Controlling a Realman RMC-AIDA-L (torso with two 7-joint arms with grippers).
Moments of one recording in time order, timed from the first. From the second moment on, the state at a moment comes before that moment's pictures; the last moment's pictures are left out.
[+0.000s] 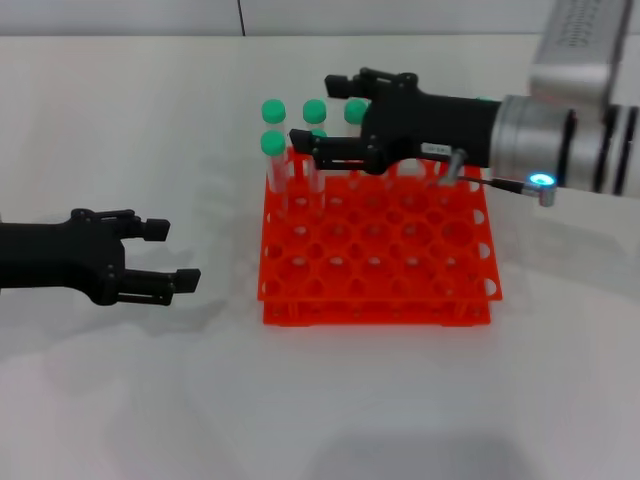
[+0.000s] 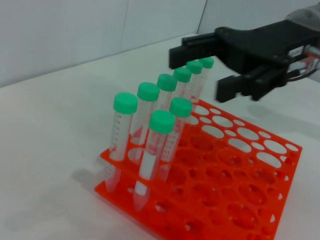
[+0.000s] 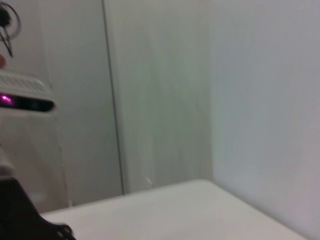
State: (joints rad) left arm -0.36 -2.01 0.87 0.97 2.05 1.62 -1.64; right arm 0.61 2.01 -1.70 -0.77 -1.05 -0.91 1.27
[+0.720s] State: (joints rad) left arm -0.37 -2.02 0.80 0.97 1.88 1.62 -1.60; right arm 0.46 1.97 -1.22 -0.89 -1.53 -1.34 1.47
